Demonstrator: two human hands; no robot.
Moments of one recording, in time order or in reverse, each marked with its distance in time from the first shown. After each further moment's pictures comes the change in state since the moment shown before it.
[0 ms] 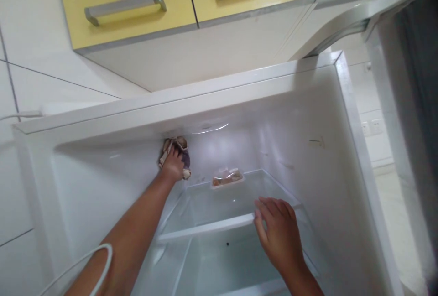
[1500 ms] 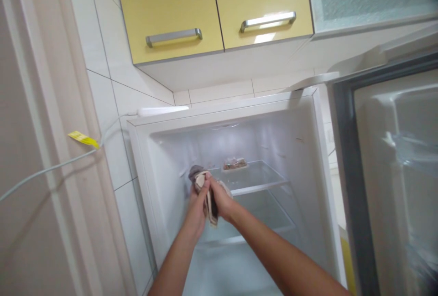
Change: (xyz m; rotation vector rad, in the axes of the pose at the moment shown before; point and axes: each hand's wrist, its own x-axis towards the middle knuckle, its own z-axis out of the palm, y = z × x) left_hand -0.217 0.127 -0.098 -2.441 0.309 -0.805; right_hand 0.047 -0.192 0.011 1.100 -0.736 0.438
